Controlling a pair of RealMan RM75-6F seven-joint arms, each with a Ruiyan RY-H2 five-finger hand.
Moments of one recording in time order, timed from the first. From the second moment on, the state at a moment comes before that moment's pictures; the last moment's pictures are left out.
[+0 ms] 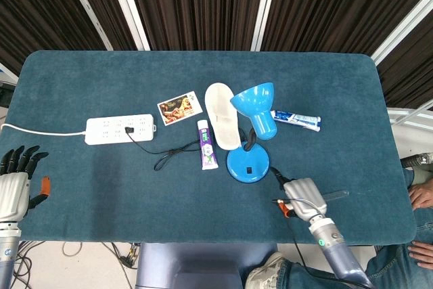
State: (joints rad) left arm -0.11 -1.18 -0.09 -1.73 1.36 1.46 0.19; right arm 0.39 -1.36 0.12 -1.89 -1.14 1.04 -0.61
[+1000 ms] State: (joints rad) left arm -0.12 -1.18 -0.09 -1.72 1.35 1.46 0.18; right arm 0.56 -1.54 0.12 -1.83 -0.85 1.08 -0.79
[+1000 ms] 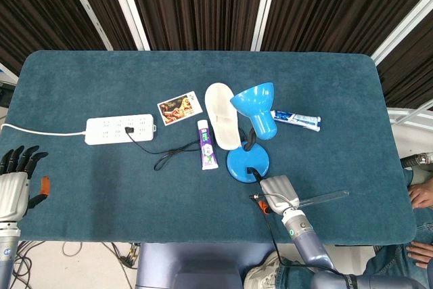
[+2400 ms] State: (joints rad) left arm -0.12 -1.18 -0.09 -1.72 1.35 1.46 0.18; right arm 0.64 -1.55 0.04 -1.82 -0.73 1.09 -0.84
